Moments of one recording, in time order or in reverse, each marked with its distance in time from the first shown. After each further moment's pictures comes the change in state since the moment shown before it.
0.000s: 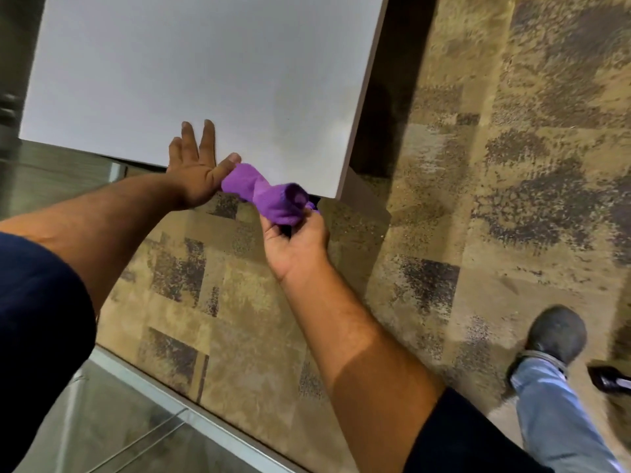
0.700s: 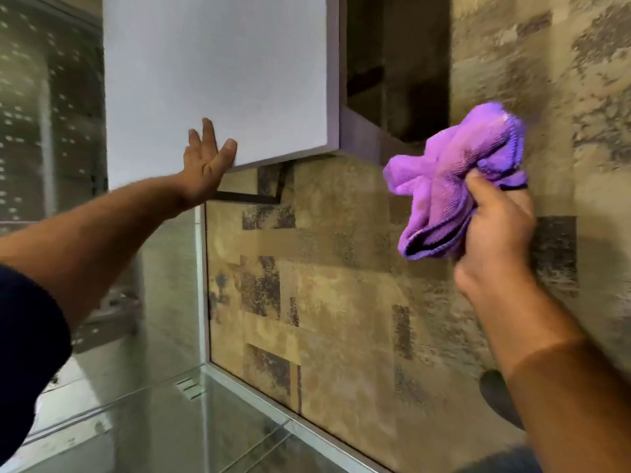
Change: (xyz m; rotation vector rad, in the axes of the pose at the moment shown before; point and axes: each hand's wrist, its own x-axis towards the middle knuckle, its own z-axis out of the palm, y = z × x) left_hand -0.010 0.013 0.006 0.083 0.089 0.016; right_hand -0.017 -0.160 -0.129 -0.517 0.047 -0.849
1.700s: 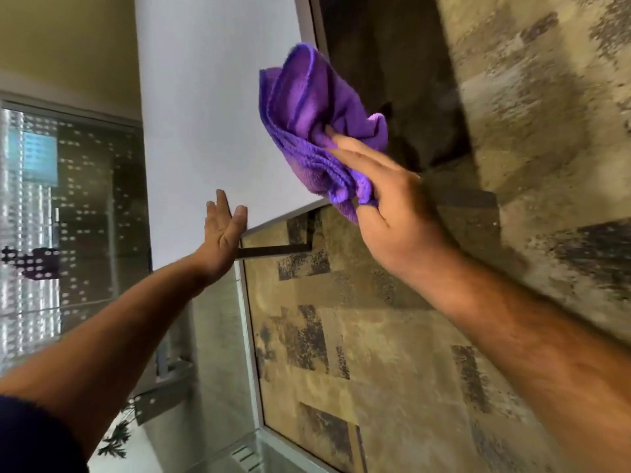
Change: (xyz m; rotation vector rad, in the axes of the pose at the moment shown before) left_hand 0.003 -0.002 0.009 -0.016 0.122 0.026; right_hand 0.009 0.031 0.088 -0.526 -0.660 -0.755
